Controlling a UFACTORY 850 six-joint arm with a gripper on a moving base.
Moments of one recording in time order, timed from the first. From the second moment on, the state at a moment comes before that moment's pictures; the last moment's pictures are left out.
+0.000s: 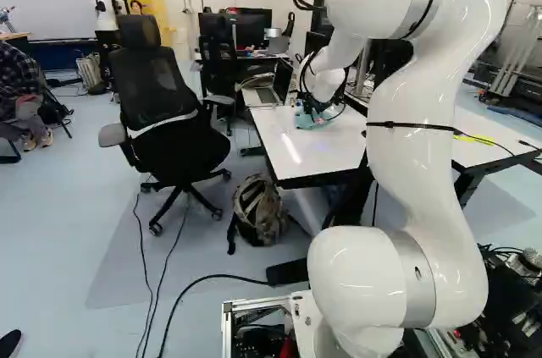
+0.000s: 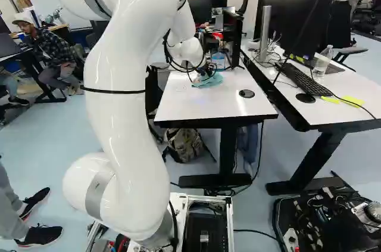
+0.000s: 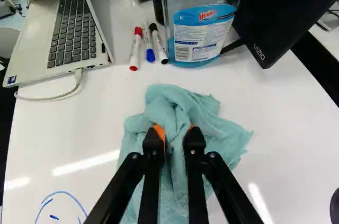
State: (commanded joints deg) arm -10.8 -28.3 -67.0 1.6 5.4 0.0
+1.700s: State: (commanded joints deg) arm -15.0 -32.9 -73.2 1.6 4.3 0.0
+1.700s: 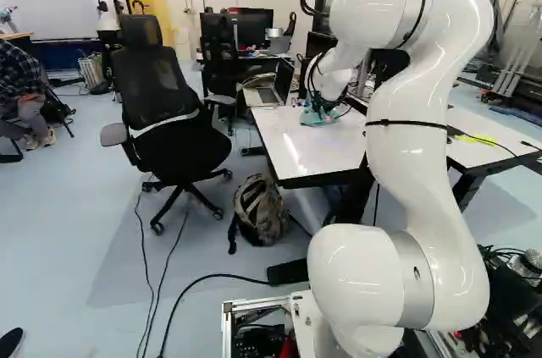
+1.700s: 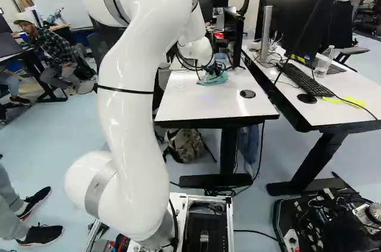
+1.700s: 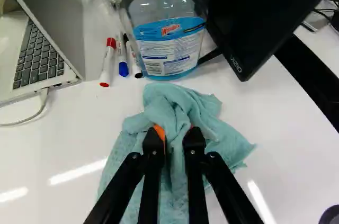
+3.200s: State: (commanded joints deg) arm -10.8 -21.0 -57.5 1.6 4.3 0.0
